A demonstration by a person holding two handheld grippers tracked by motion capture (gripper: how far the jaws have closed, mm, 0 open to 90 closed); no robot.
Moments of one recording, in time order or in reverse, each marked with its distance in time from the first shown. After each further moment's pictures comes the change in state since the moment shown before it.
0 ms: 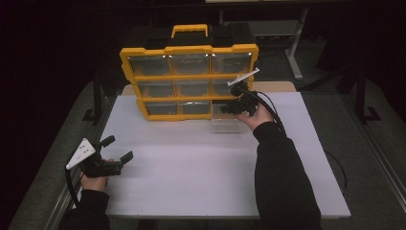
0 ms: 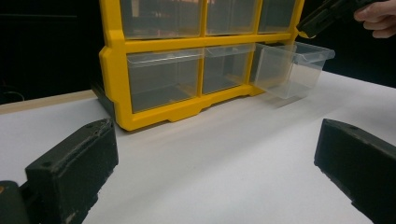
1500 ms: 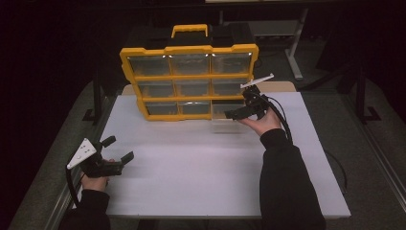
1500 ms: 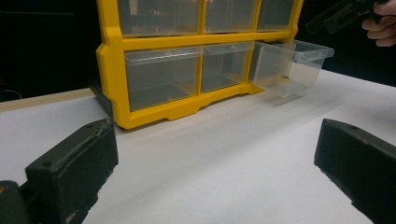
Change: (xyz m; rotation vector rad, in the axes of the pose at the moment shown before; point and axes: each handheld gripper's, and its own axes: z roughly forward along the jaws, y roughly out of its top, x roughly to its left) left arm -0.001 -0.001 0.001 0.007 -0.005 -0.004; right arm -0.019 -0.028 -0.008 -0.058 -0.005 0.109
